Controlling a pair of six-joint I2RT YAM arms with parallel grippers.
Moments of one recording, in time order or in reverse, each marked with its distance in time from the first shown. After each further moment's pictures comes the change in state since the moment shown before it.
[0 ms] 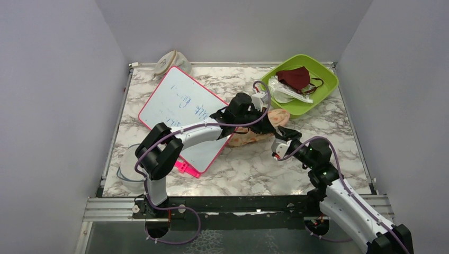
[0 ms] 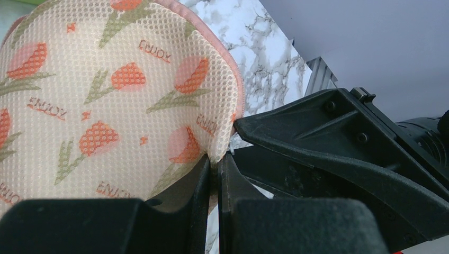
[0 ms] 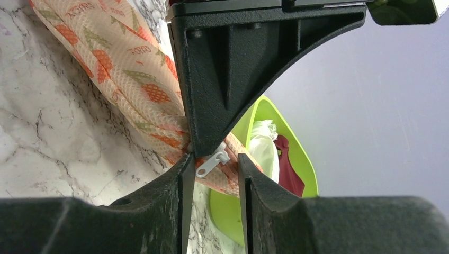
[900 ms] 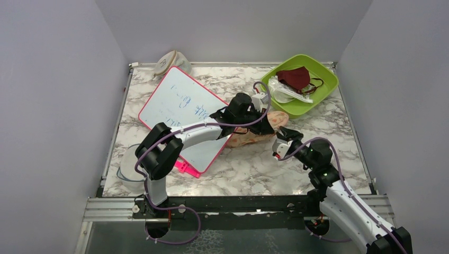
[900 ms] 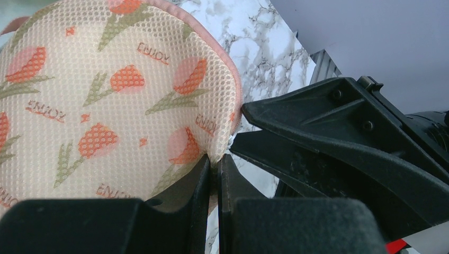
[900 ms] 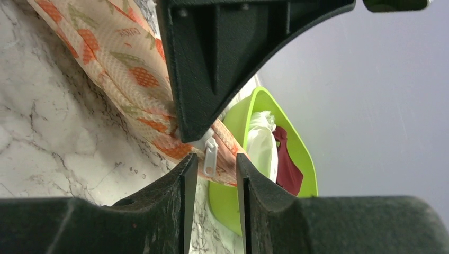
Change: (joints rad) left arm 0.000 0.001 0.002 -0.027 0.012 0.005; right arm -0.002 -0.025 -0.013 -0.014 0.018 0.006
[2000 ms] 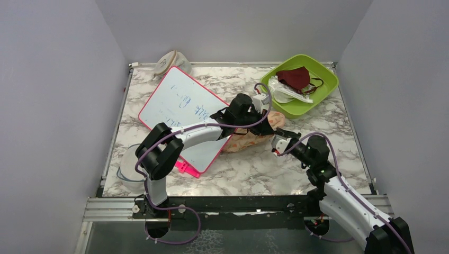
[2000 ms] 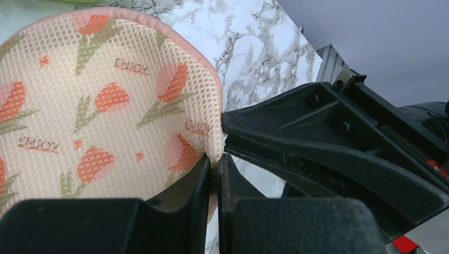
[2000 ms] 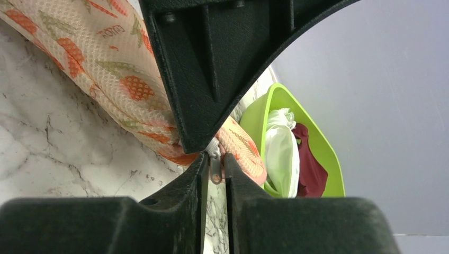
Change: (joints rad) left arm -0.008 0.000 -0.005 0.003 -0.006 0.041; right arm 0.000 0.092 -0.002 0.078 -0.012 0.090
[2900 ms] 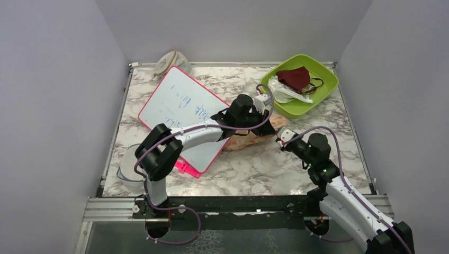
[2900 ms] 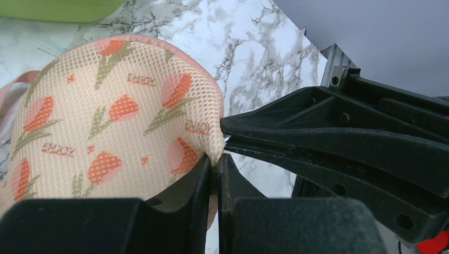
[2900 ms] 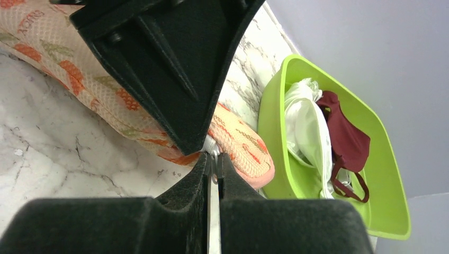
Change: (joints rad) left arm -0.014 -0.009 -0.003 0.012 -0.024 0.057; right arm 0.003 -0.038 0.047 -0.100 0.091 0.245
